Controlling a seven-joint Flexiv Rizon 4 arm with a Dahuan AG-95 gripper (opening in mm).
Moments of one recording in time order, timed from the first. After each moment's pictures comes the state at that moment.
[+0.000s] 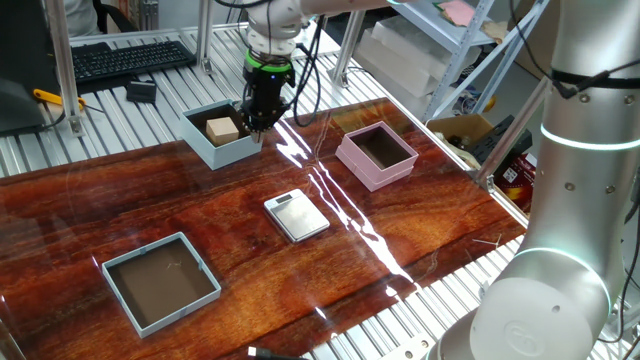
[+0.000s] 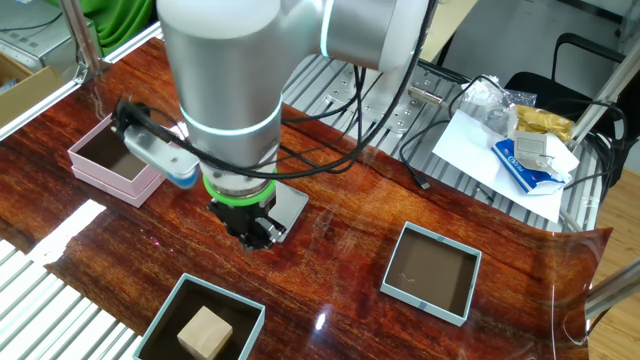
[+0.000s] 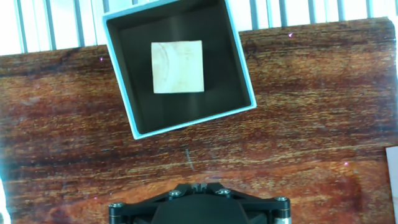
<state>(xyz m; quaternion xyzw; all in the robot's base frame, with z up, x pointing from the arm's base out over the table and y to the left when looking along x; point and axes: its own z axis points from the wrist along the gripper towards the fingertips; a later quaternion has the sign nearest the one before) 0.625 0.017 0.120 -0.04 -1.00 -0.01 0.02</state>
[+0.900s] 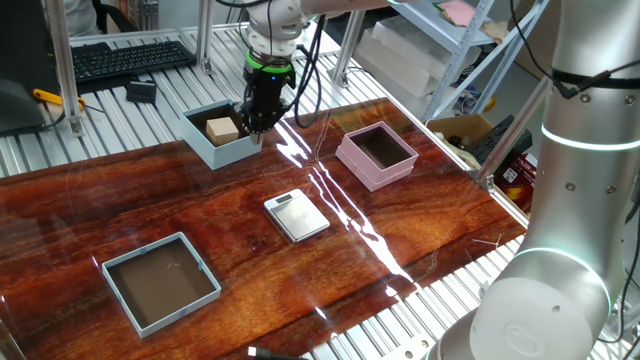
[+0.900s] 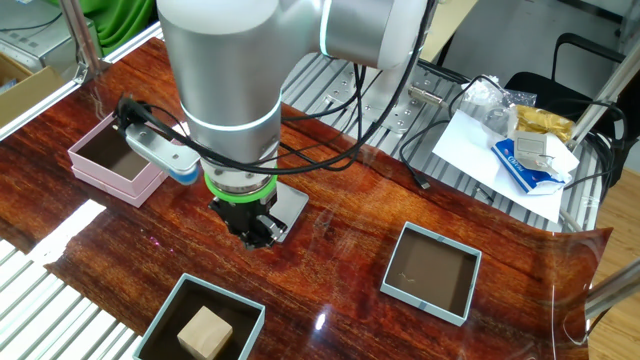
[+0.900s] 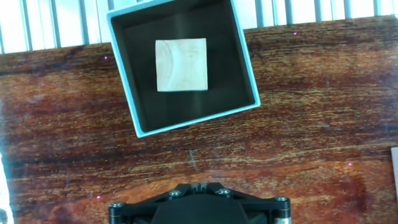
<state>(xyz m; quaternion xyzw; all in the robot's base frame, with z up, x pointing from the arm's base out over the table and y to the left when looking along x) 0.624 0.018 0.121 -0.04 -1.00 -0.01 0.02</state>
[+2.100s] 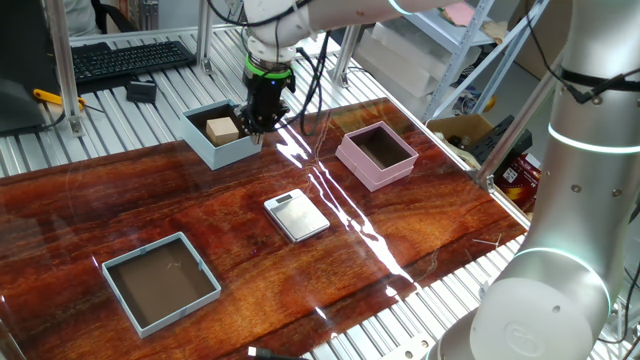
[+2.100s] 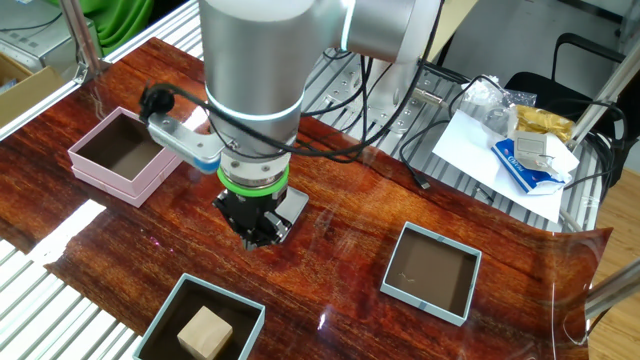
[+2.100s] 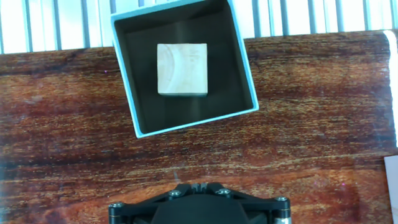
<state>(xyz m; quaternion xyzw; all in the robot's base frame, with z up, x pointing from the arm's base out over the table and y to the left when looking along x) 0.623 0.018 0.121 -0.02 -1.00 0.00 -0.02</state>
